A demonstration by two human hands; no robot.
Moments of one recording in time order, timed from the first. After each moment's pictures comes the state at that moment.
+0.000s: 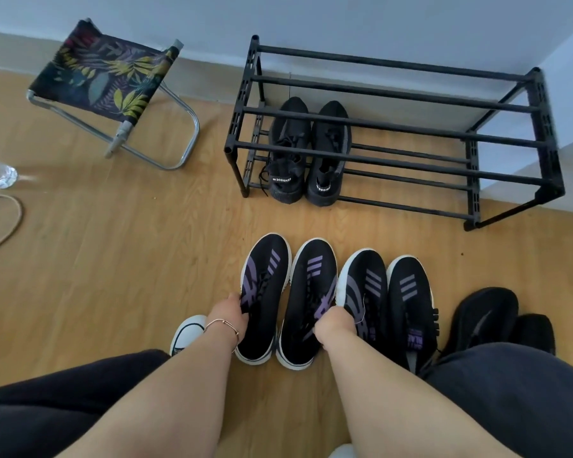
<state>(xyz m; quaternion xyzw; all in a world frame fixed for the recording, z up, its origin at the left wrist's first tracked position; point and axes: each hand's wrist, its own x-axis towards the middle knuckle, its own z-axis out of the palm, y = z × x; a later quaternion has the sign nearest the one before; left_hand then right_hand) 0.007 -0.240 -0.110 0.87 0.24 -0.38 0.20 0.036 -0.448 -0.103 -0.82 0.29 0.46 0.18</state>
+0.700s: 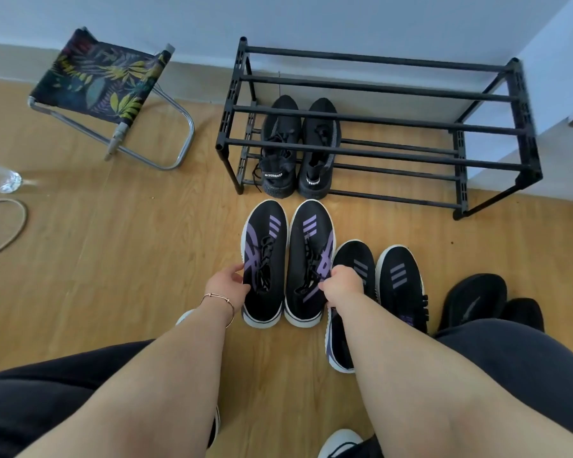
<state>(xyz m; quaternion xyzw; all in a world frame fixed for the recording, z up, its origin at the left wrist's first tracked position) 0.030 -0.243 -0.085 0.82 0.34 -0.24 0.39 0.084 -0.474 -0.068 -0.85 0.22 0.39 0.28</state>
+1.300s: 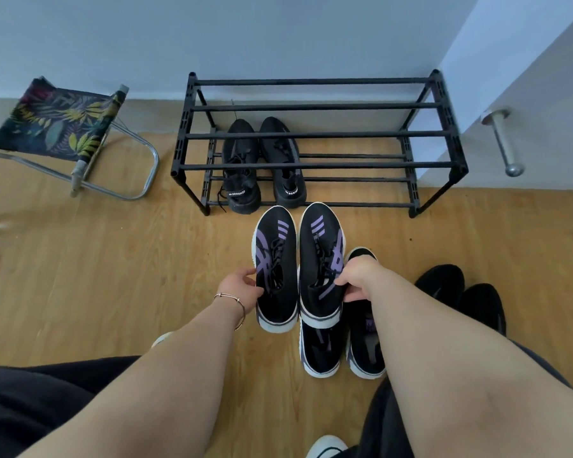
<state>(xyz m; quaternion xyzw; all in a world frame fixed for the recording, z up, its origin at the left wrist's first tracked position) 0.066 -0.325 -0.069 0.78 0.32 -0.27 0.47 0.125 -0.582 -0.046 -0.73 0.33 0.45 0.39</state>
